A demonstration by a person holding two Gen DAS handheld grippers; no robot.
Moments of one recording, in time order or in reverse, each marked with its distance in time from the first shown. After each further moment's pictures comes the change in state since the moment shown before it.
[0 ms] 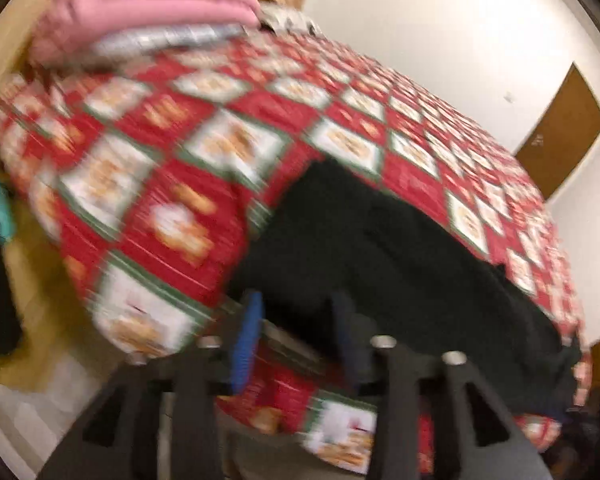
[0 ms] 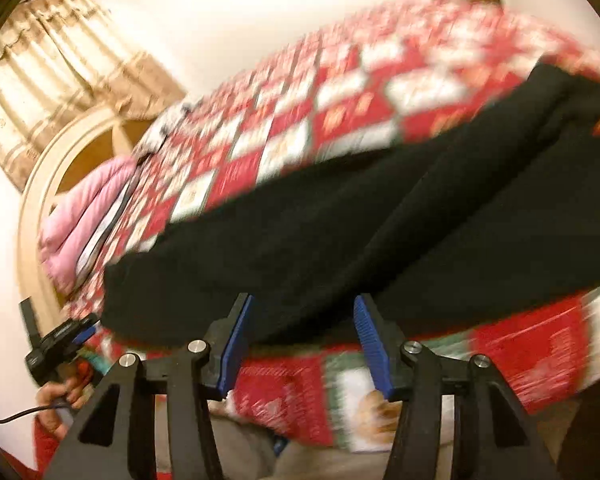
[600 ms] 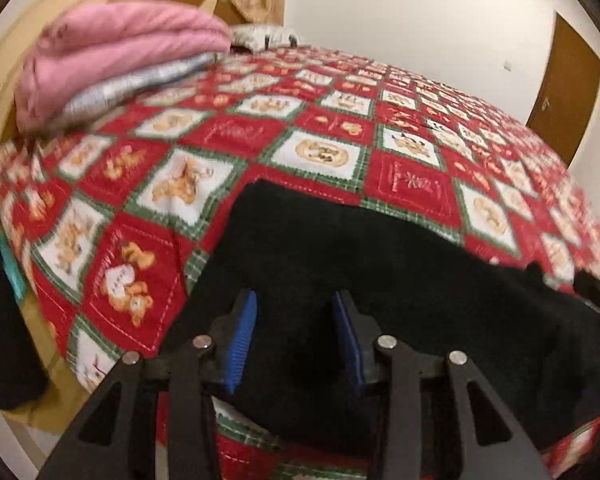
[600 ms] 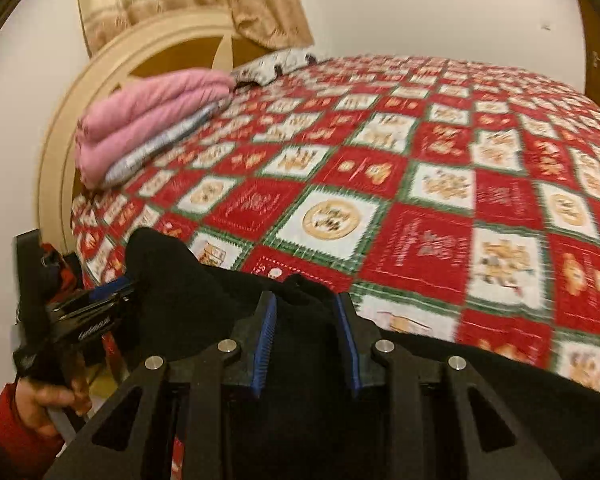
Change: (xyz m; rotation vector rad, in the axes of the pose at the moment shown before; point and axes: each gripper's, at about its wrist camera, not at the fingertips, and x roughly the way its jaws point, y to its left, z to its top) left arm 0.048 -0.059 0.005 0.179 -0.061 0.104; right arm 0.156 0.177 0.059 -0.514 0.145 0.159
